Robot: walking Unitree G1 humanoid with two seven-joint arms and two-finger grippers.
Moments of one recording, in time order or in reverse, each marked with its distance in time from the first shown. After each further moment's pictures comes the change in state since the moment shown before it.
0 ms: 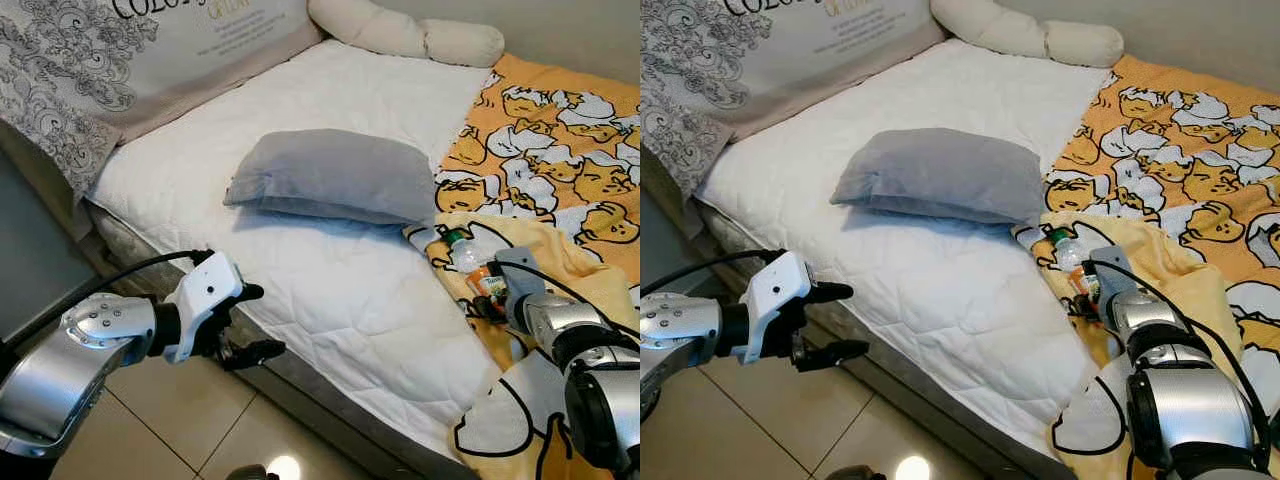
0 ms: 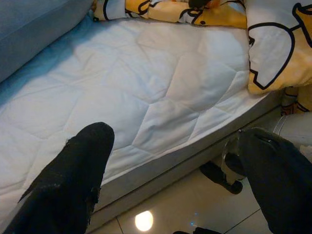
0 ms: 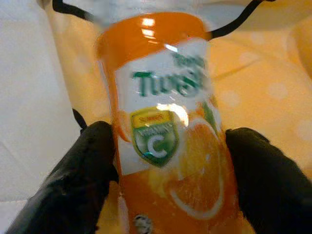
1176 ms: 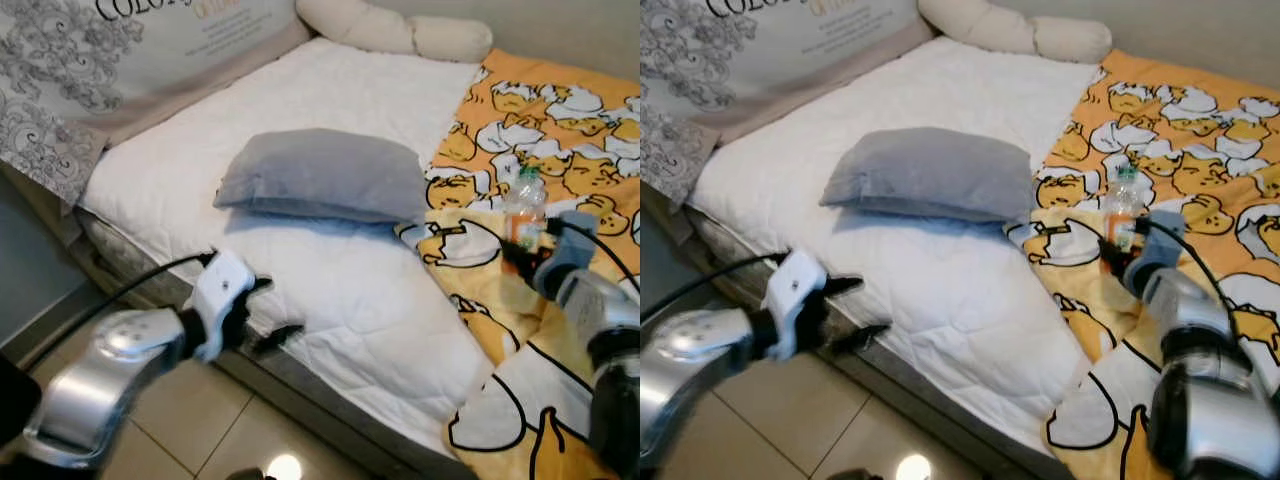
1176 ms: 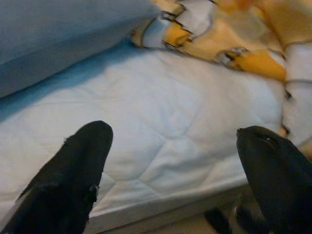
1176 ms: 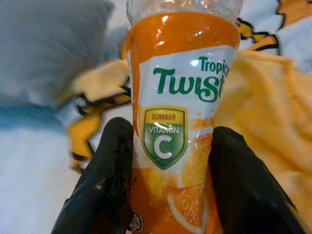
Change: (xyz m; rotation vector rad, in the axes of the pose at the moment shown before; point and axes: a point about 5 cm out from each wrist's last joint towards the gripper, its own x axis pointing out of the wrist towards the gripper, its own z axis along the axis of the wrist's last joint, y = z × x) left arm 0.029 -0.002 -0.003 -0.201 -0.166 0.254; right arm -0.022 -0.027 0.034 0.443 -0.467 0.129
